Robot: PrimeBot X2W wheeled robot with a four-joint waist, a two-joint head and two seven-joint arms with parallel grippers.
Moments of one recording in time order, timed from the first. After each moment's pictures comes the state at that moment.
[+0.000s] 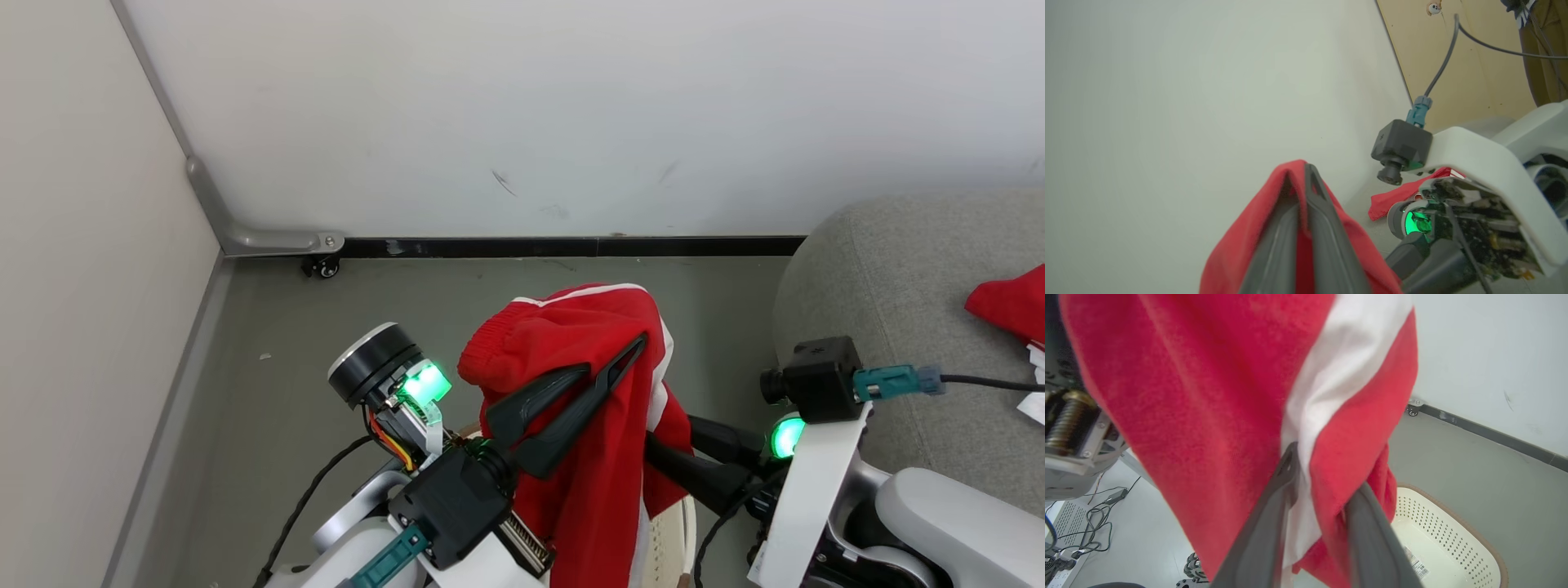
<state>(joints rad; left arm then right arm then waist) -0.42 0.21 -0.68 -0.07 -0.12 -0.10 -0.26 -0.51 -0.66 0.95 -0.07 1.08 0.12 0.14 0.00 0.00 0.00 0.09</state>
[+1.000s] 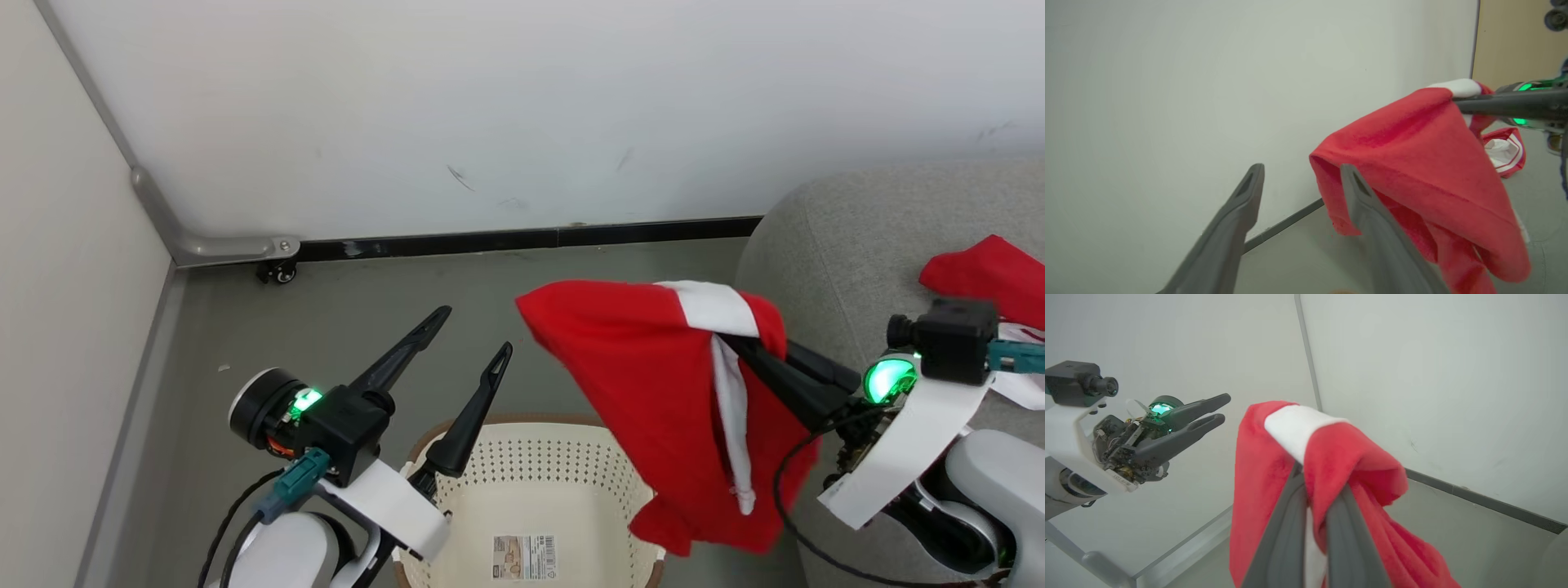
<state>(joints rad) -0.33 0.25 -0.53 0.14 -0.28 -0.06 -0.18 -0.56 -0.76 0.94 0.02 1.06 0.12 -0.15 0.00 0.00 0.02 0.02</state>
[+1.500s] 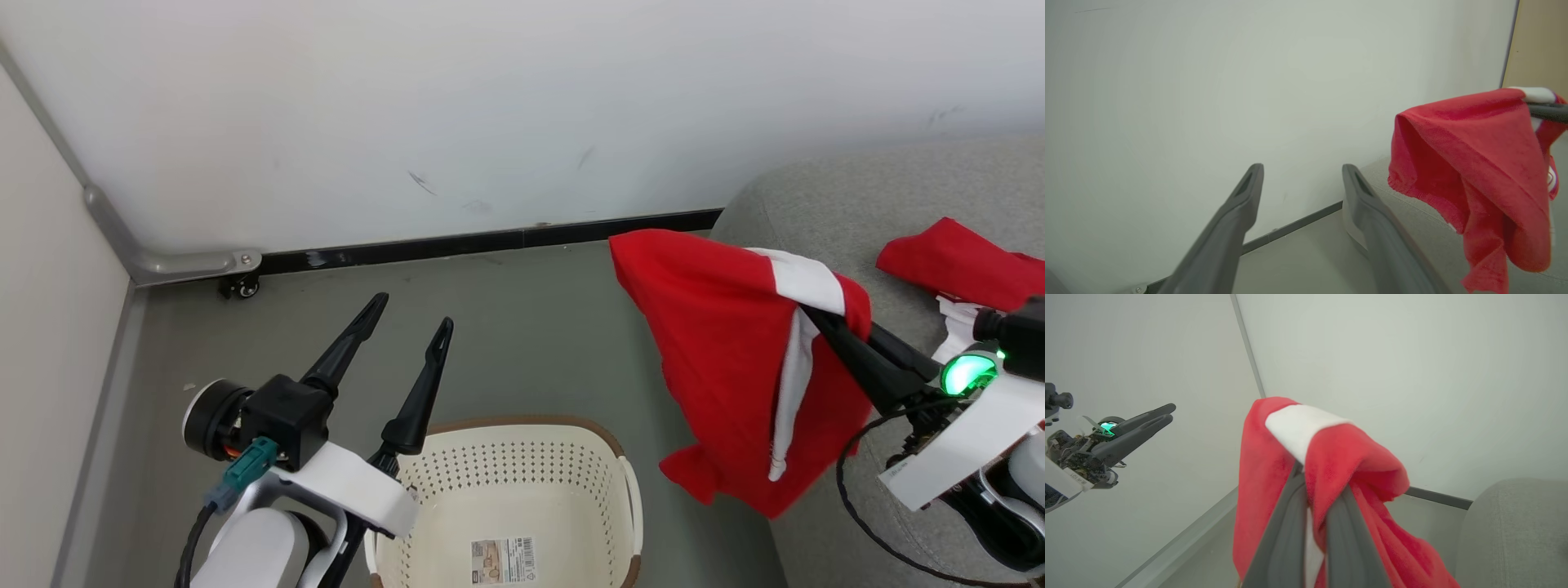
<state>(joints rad) -0.31 0.24 -0.44 0.17 -0.33 0.00 -0.20 -0.49 -0.80 0.83 0.09 1.06 0.12 -0.23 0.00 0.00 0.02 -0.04</state>
